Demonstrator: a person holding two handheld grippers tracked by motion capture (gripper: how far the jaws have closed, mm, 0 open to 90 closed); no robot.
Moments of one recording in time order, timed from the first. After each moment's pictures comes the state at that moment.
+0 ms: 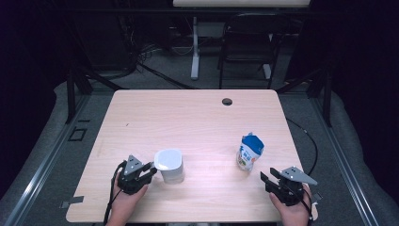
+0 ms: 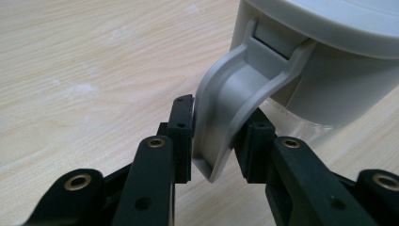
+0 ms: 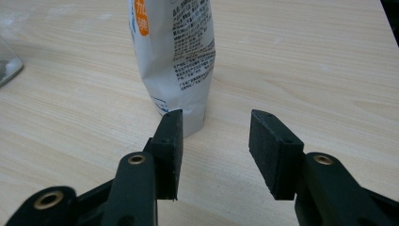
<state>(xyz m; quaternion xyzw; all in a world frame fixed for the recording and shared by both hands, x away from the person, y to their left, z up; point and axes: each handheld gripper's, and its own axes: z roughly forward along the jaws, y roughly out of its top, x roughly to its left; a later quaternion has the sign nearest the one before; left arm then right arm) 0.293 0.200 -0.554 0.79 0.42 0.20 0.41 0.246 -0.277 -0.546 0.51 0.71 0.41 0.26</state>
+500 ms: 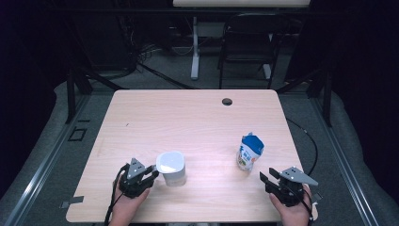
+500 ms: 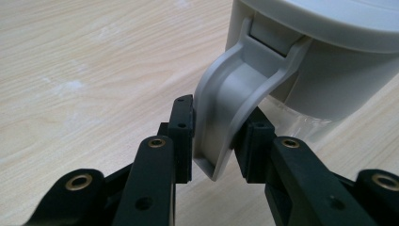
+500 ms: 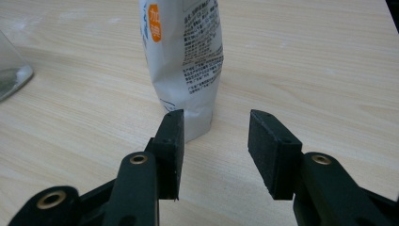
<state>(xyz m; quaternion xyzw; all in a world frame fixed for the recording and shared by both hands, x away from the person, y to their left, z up) 0.282 0.190 -0.551 0.80 0.41 0.20 0.39 0.243 -0.276 -0.543 0.51 0.71 0.42 0.26</state>
